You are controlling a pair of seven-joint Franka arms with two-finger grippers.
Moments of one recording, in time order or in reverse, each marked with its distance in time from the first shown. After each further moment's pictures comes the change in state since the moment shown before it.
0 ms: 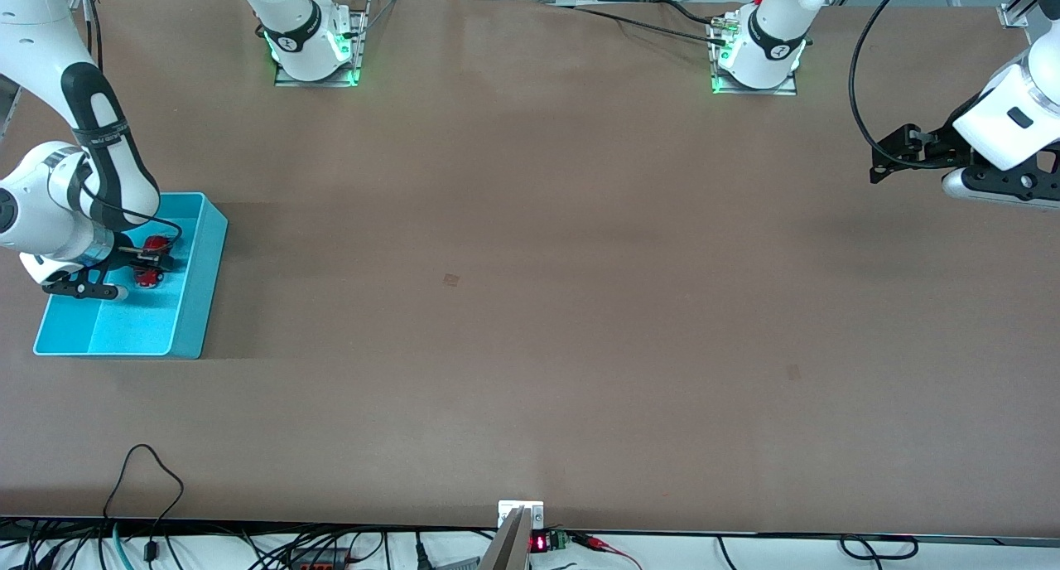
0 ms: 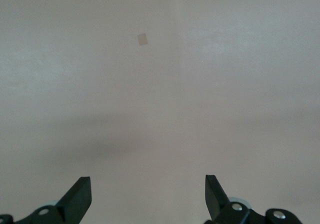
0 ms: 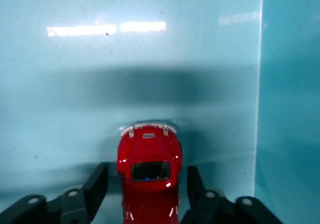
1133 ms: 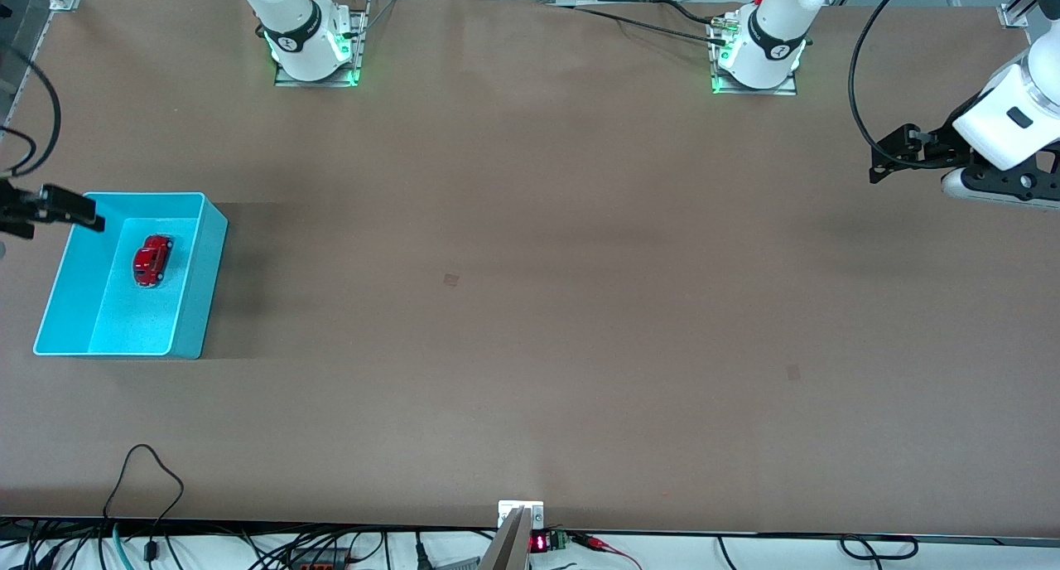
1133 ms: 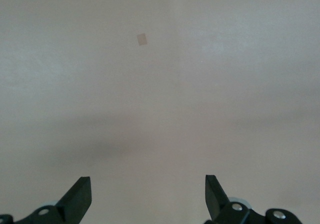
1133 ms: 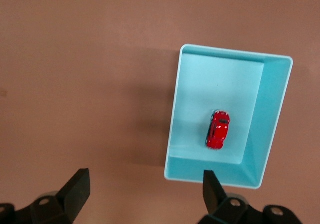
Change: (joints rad) left arm 0.000 0.000 0.000 0.000 -0.002 0.000 0.000; right arm 0.052 -0.358 0.230 0.532 0.000 -0.910 0.055
